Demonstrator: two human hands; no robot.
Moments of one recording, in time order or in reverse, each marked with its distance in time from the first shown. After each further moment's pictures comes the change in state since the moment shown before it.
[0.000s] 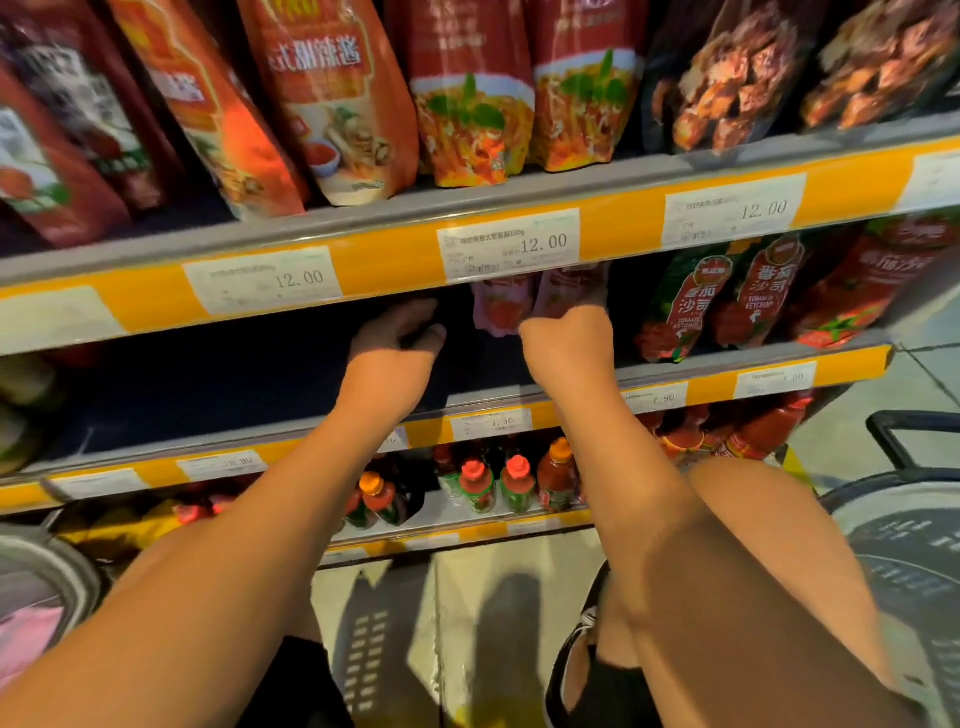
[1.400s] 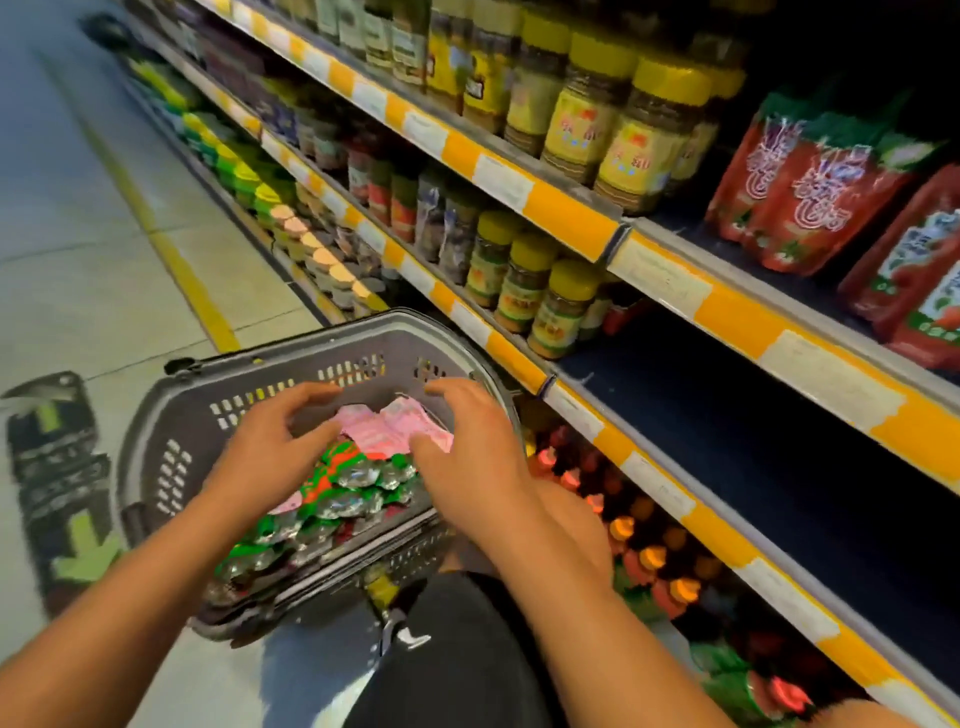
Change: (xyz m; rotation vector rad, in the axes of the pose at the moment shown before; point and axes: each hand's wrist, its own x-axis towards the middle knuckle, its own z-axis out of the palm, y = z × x) left_hand -0.372 -0.200 -0.425 0.163 0.755 -0.489; right_hand -0.383 -0.057 0.324 -0.449 -1.193 -0.944
